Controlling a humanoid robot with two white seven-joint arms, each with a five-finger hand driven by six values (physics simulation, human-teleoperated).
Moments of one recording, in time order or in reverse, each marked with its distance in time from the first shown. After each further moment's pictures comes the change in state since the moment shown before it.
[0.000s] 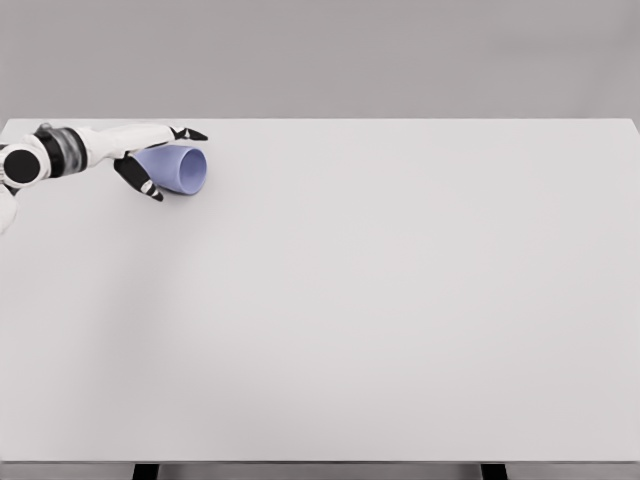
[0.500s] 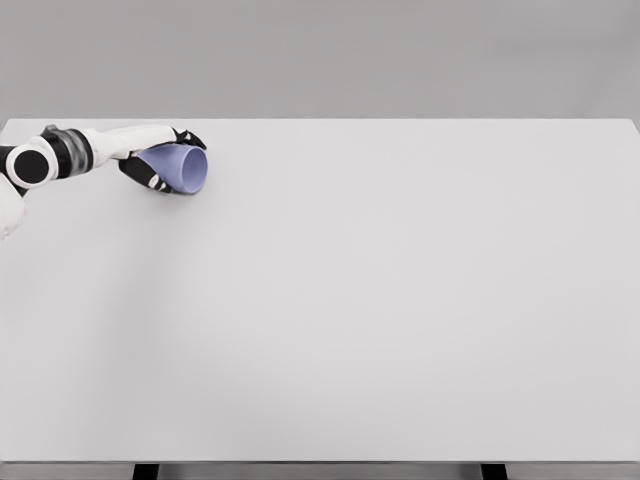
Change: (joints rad) left arm 0.000 -0.020 -0.005 0.013 0.000 0.042 0.015; right arm 0.000 0.000 0.000 0.000 0.000 0.000 0.000
